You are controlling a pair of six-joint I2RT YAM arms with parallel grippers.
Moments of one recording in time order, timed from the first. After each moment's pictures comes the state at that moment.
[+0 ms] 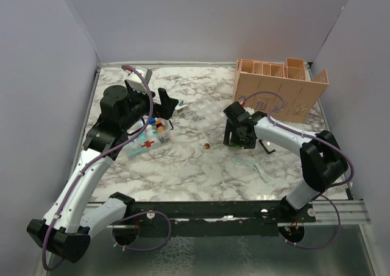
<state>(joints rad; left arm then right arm) -0.38 0.97 1.11 -0.32 0.22 -0.21 0.62 1.63 1.07 -0.68 0.24 0.75</state>
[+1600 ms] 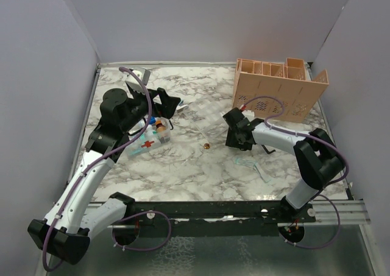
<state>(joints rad) -0.38 0.95 1.04 -0.19 0.24 -0.27 0.63 1.66 0.95 -0.47 0.33 0.77</state>
